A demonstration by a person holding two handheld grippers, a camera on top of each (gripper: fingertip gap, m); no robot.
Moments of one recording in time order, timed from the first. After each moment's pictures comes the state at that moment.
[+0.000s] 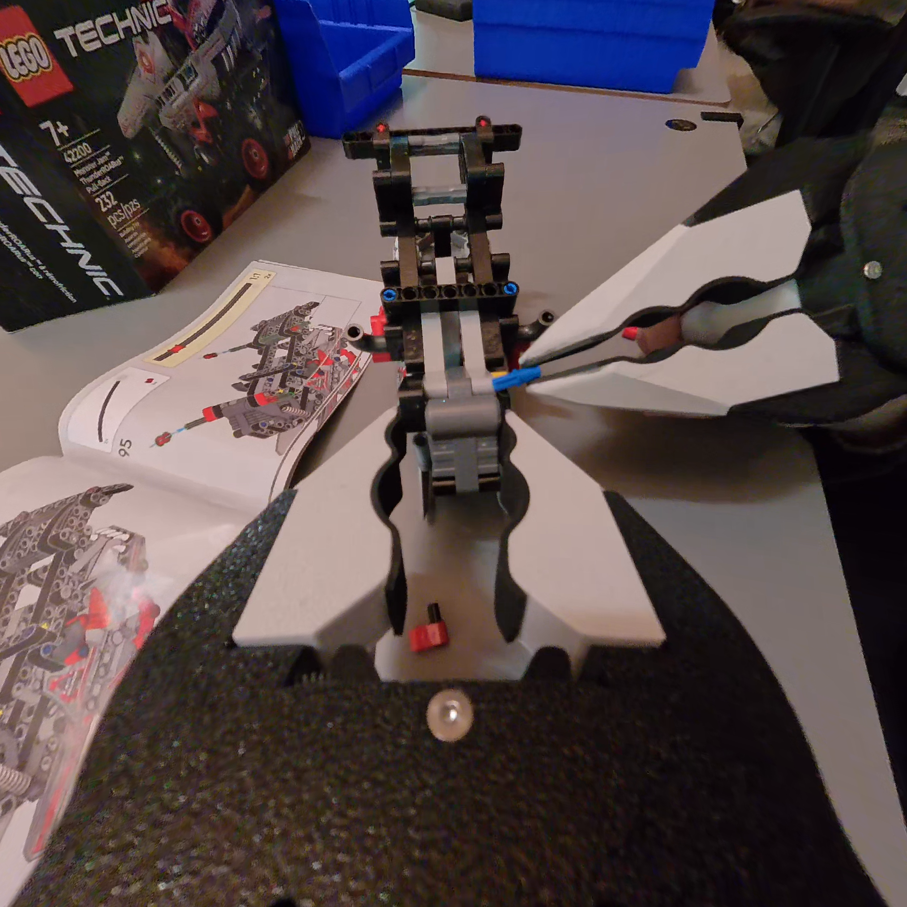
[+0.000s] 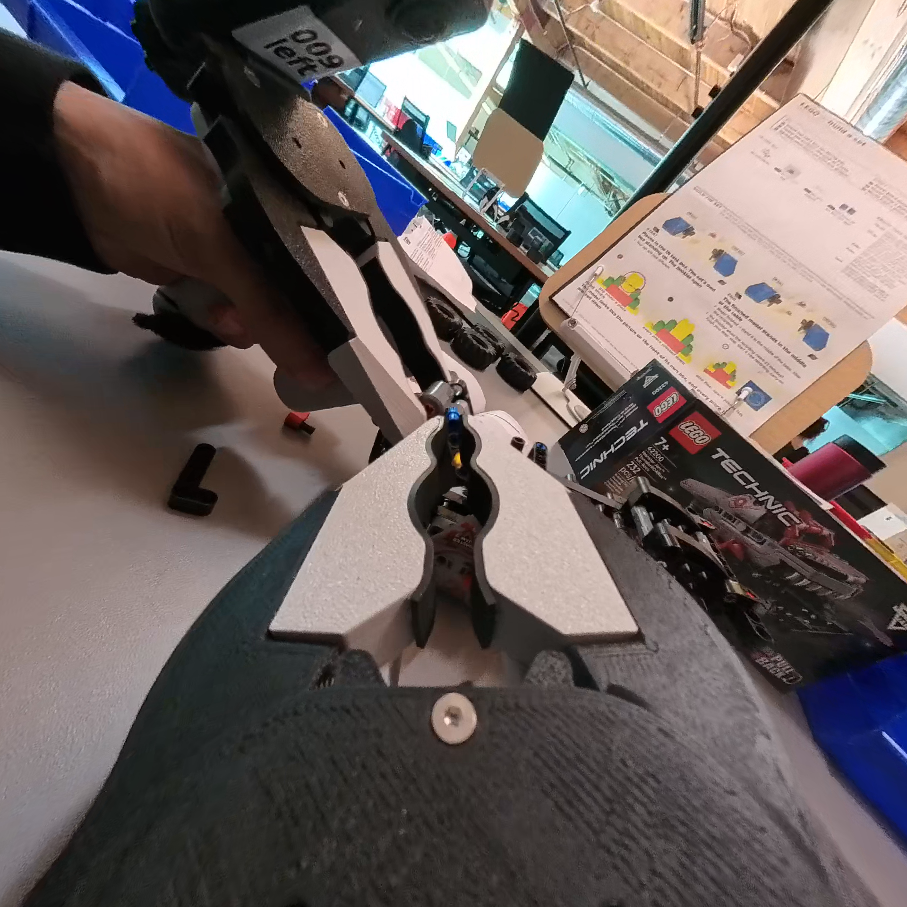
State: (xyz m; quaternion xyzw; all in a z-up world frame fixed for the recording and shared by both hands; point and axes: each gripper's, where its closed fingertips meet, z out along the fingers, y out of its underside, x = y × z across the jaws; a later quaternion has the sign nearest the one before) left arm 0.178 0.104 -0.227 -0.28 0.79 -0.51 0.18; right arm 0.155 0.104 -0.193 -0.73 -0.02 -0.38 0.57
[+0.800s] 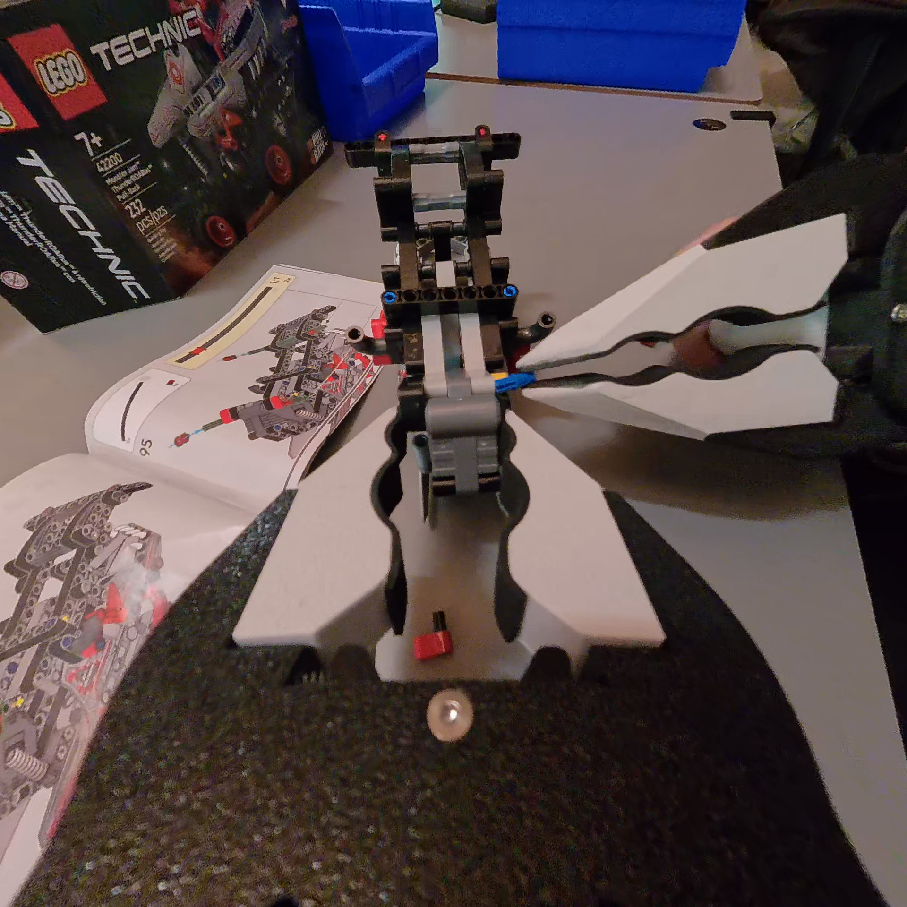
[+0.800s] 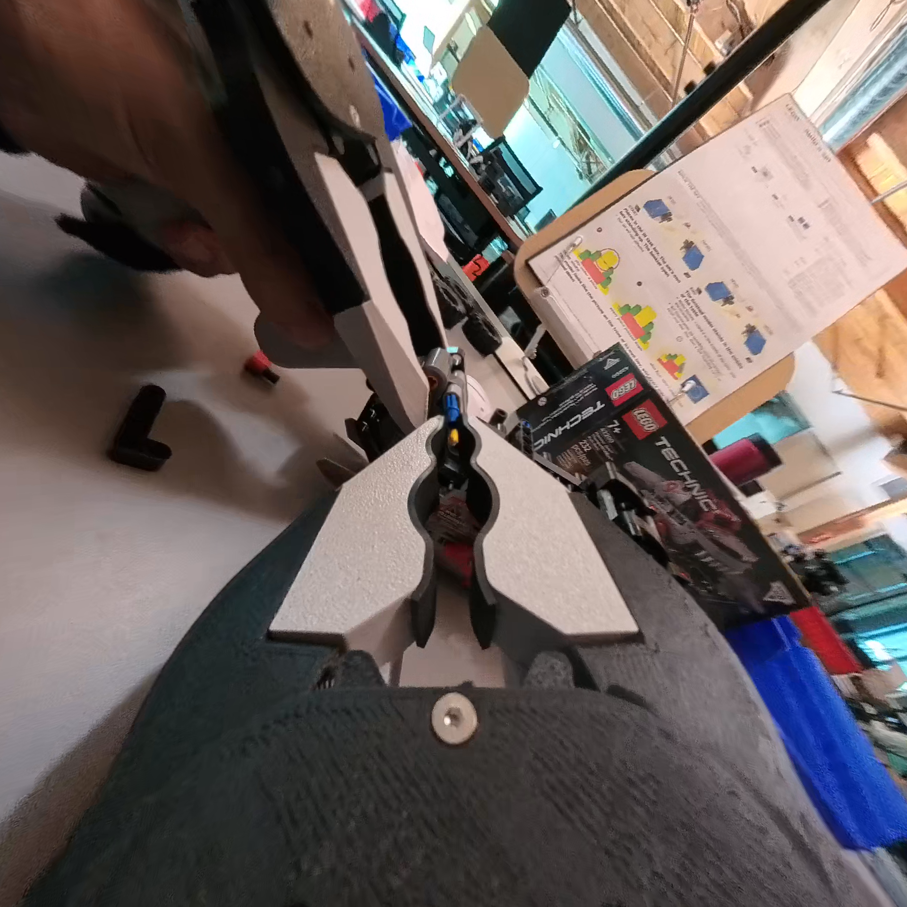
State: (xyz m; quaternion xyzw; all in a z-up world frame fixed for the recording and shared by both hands) left arm 0.183 0.105 -0.225 -0.30 0.79 -0.51 0.20; right arm 0.165 0.099 -0.201 -0.74 -0.04 -0.46 0.49
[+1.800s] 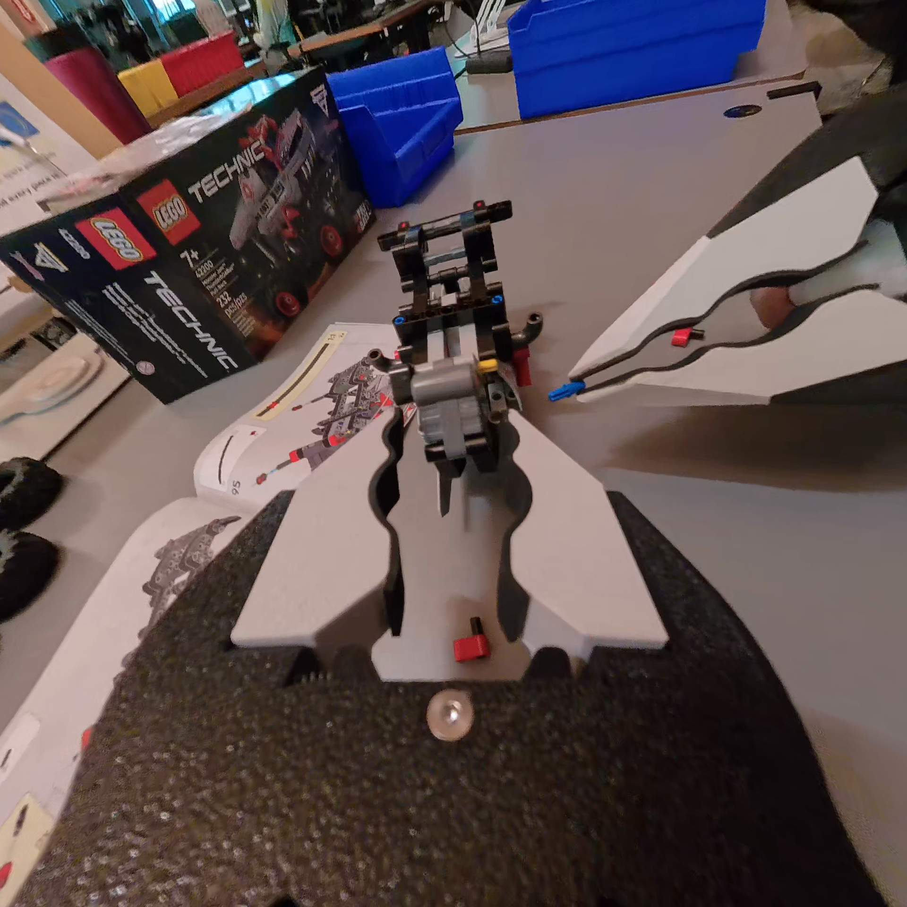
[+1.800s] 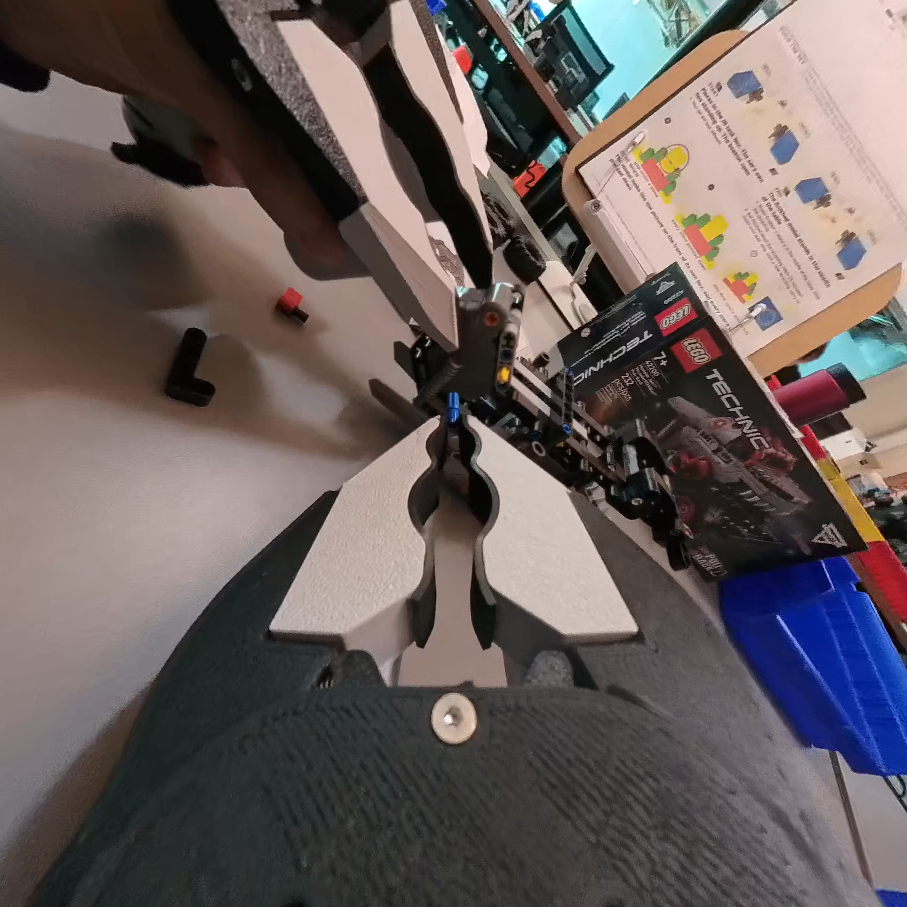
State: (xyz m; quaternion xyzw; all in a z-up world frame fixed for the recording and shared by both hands) left arm 0.183 0.110 -0.205 -0.24 0.78 -0.49 0.29; right arm 0.157 0.076 -0.215 -0.80 0.00 -0.40 0.44
